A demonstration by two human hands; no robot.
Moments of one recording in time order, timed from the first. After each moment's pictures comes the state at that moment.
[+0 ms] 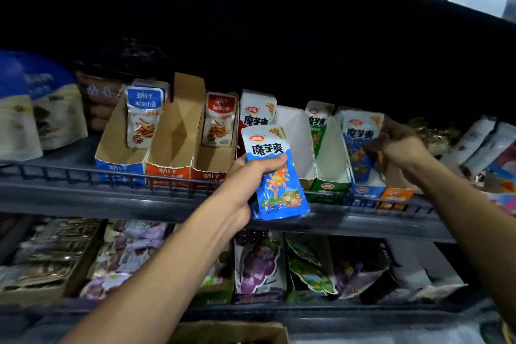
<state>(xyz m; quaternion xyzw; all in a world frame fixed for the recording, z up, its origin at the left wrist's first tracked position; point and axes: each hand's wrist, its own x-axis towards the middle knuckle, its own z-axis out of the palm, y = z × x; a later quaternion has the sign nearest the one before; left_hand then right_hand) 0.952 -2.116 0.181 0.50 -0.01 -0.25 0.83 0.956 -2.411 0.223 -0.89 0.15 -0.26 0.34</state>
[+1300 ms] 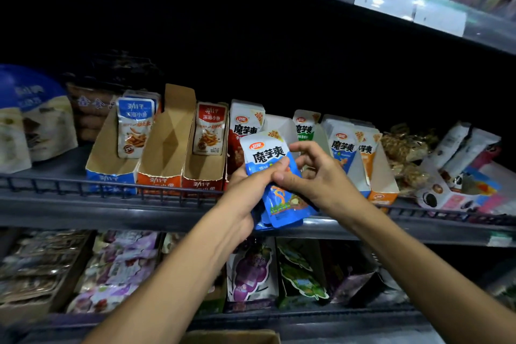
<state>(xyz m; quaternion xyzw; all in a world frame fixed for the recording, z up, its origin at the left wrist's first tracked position) 0.935 -2.130 0.188 0.46 -0.04 -0.23 0.86 0.898 -2.267 0.217 -0.85 -0.02 -0.10 0.51</state>
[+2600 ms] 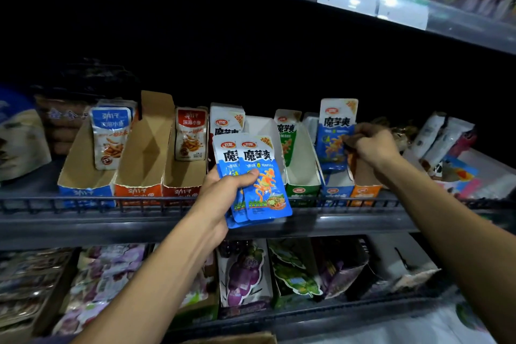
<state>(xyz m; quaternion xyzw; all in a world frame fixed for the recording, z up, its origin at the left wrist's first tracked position) 0.947 -2.124 0.181 0.50 -0.02 -0.21 0.84 0.943 -2.411 0.231 -0.83 0.20 -0.30 0.43</state>
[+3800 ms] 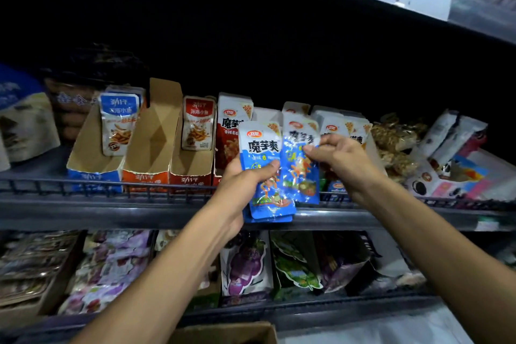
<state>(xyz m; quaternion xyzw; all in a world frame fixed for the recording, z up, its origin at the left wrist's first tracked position) 0.936 -2.137 0.180 0.48 -0.08 -0.21 0.85 0.911 -2.317 0.225 -0.79 0.11 -0.14 0.59</state>
